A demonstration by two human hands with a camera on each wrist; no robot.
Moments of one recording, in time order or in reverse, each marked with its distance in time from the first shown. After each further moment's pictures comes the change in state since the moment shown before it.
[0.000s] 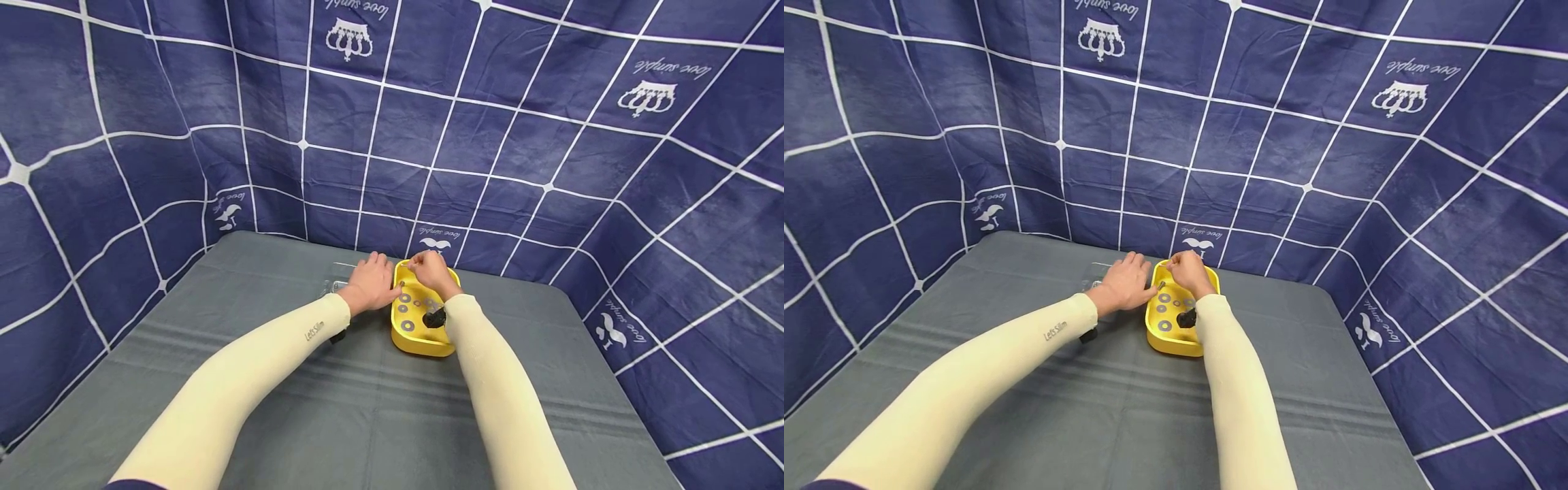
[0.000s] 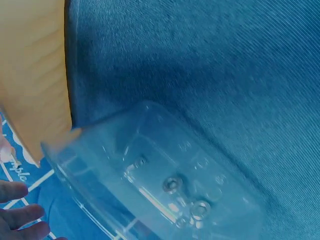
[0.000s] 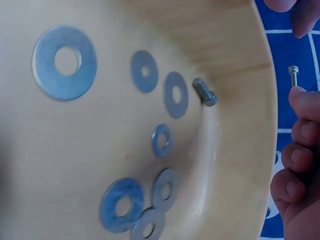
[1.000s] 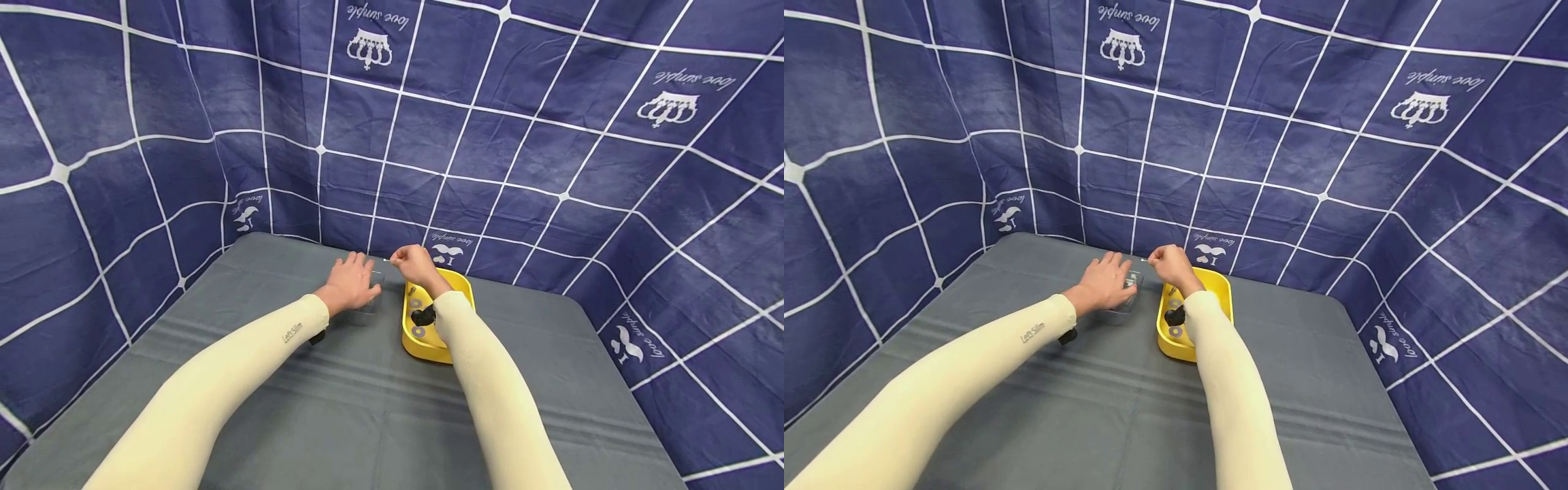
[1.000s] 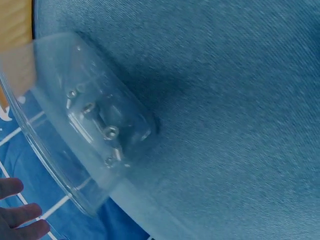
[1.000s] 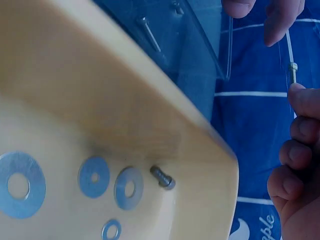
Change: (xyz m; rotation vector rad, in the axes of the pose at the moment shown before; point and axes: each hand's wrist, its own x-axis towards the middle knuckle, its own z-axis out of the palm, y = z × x) left_hand -0.029 -0.058 -0.003 -0.019 -0.015 -0.110; right_hand 0.013 -0.058 0.017 0.067 -0.042 -0.137
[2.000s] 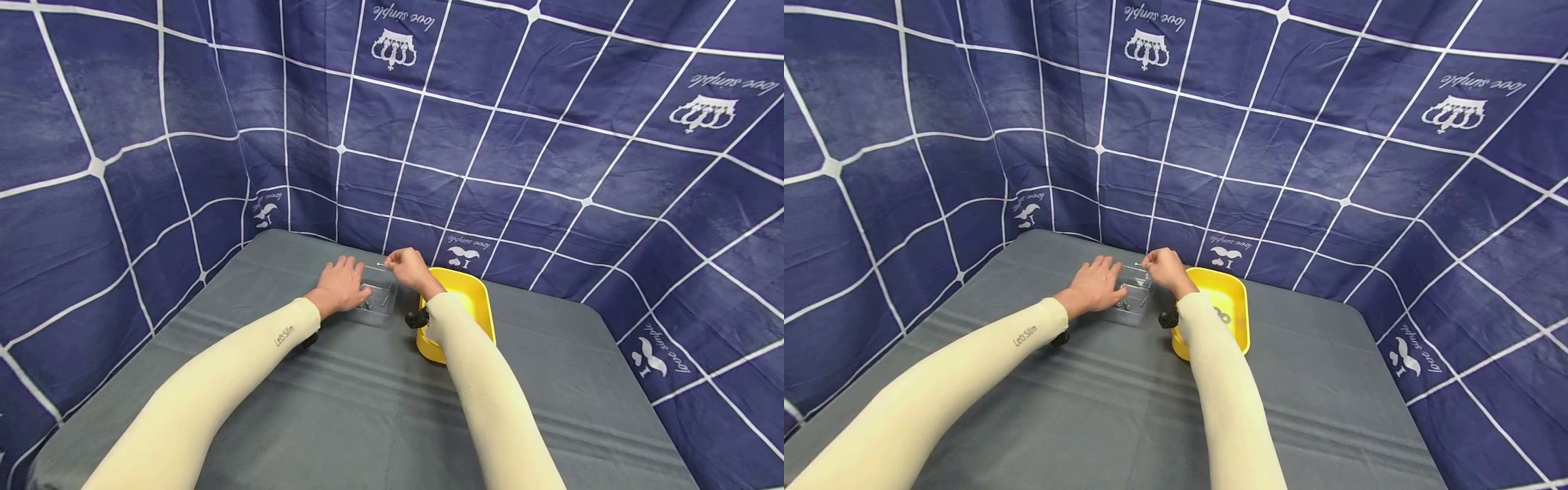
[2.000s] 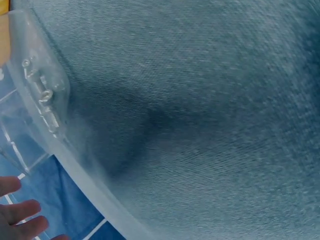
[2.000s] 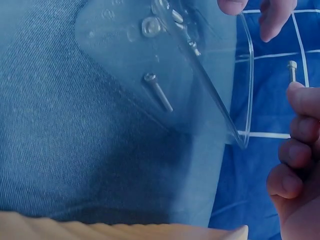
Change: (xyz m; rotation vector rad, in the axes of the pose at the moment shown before) left_hand -0.024 -0.046 0.011 -0.028 -0.014 -0.062; right_hand 0.015 -0.026 0.041 -0.002 -0.036 -0.038
